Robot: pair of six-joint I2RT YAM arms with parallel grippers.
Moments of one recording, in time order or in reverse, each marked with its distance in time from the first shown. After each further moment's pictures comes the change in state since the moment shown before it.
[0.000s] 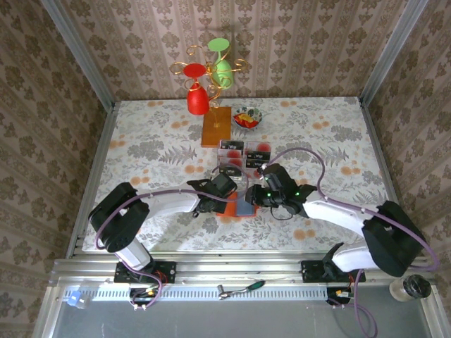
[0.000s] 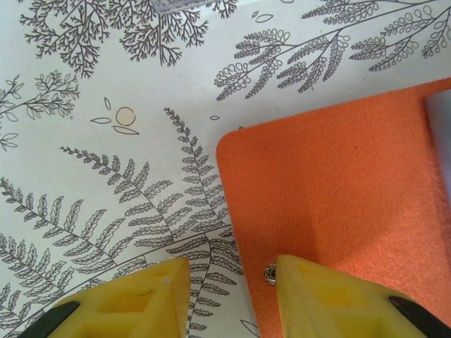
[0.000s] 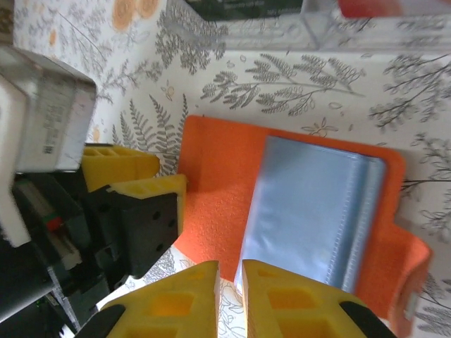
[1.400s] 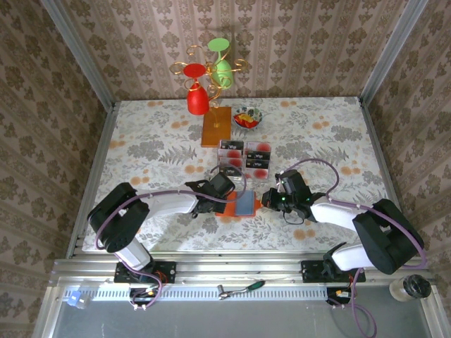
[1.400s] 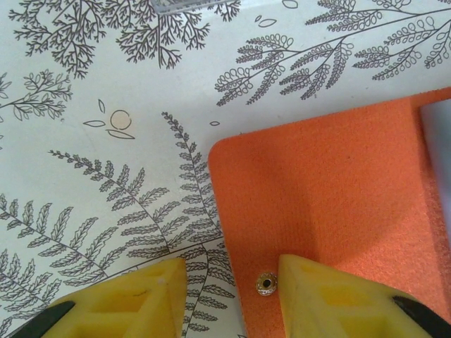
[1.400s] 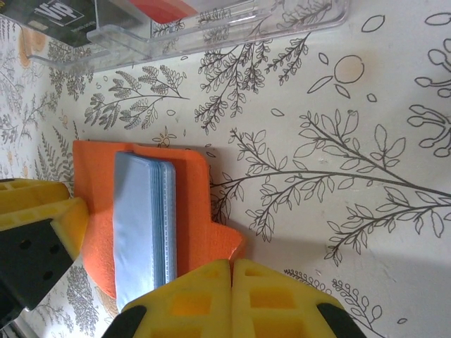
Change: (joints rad) left arm 0.016 -0.005 -0.039 0.068 0.023 -0.007; right arm -0.182 0.007 -0.208 0.182 -0.075 0.012
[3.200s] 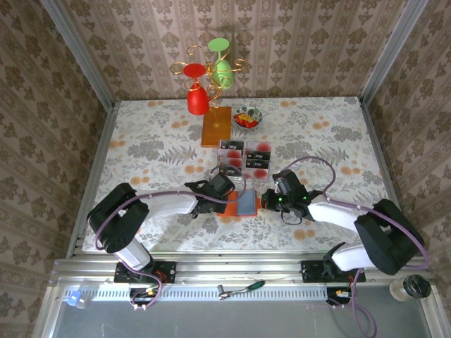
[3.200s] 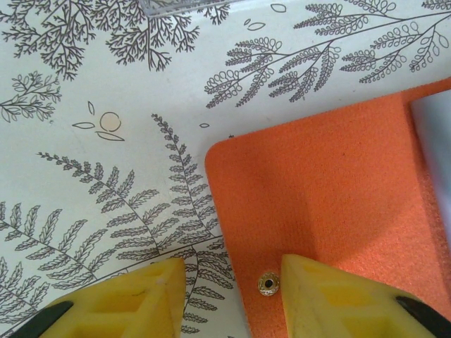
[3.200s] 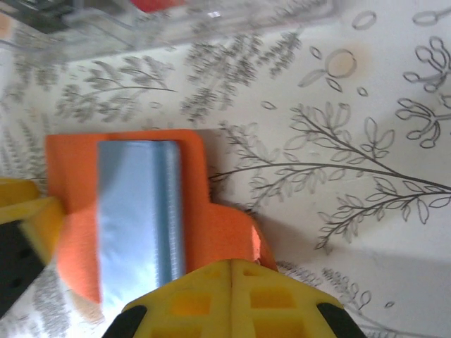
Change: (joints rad) left arm 0.000 -0.006 -0.010 0.023 0.011 -0.004; right arm 0.056 -0.029 0.060 -0.134 0.104 -0.030
